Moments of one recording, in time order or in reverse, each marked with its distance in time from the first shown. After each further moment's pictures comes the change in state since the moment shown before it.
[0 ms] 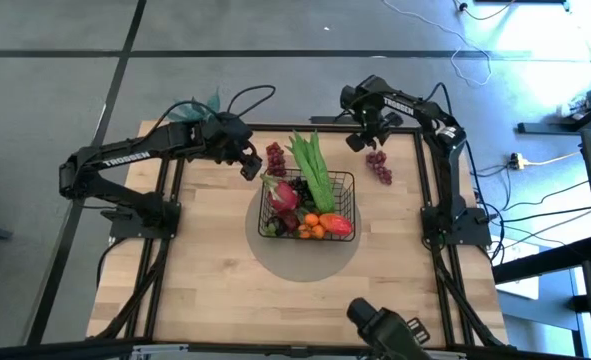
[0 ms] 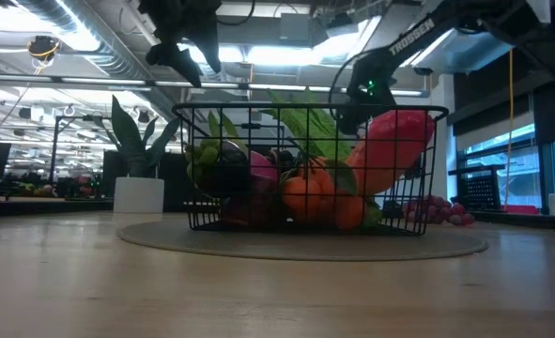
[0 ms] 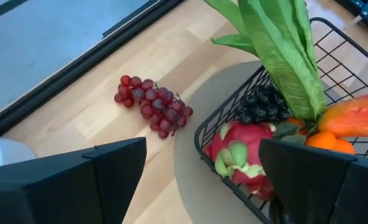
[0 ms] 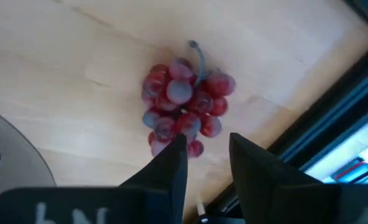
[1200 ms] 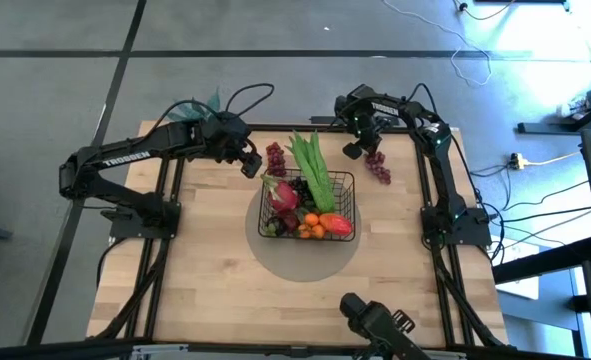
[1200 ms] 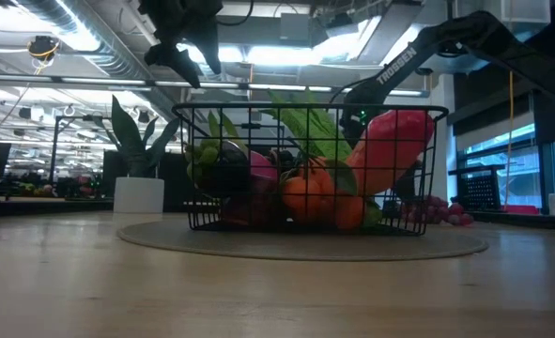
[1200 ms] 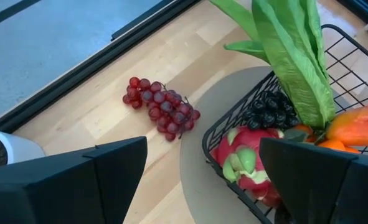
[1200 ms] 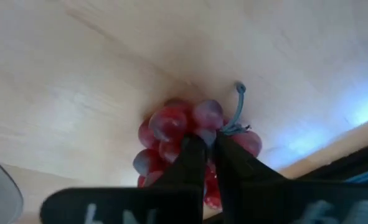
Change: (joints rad) left arm 0.006 0.001 0.000 0.004 -0.031 -0.018; right arm -0.016 0.160 -0.001 0.072 -0.041 -0.203
